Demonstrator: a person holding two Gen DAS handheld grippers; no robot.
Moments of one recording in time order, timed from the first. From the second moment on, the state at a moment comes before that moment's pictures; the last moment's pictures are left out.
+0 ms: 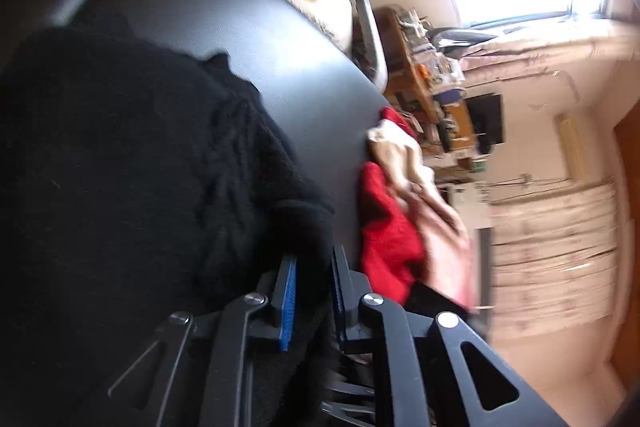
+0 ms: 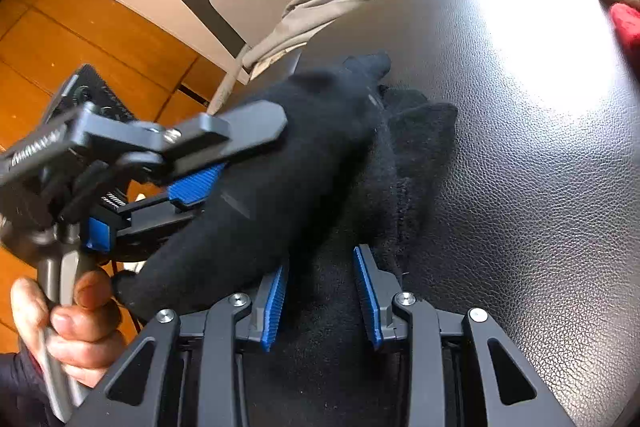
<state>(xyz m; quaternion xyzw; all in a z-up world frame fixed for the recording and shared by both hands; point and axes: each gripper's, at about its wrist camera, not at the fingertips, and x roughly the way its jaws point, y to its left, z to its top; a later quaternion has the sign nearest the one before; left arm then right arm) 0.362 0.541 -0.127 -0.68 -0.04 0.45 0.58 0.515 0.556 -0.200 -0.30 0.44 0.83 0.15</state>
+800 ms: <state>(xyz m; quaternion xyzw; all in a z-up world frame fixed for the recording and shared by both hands) 0.283 0.421 -0.118 -0.52 0.07 0.55 0.65 0.533 0.459 -0.117 -0.36 0.29 0.87 0.17</state>
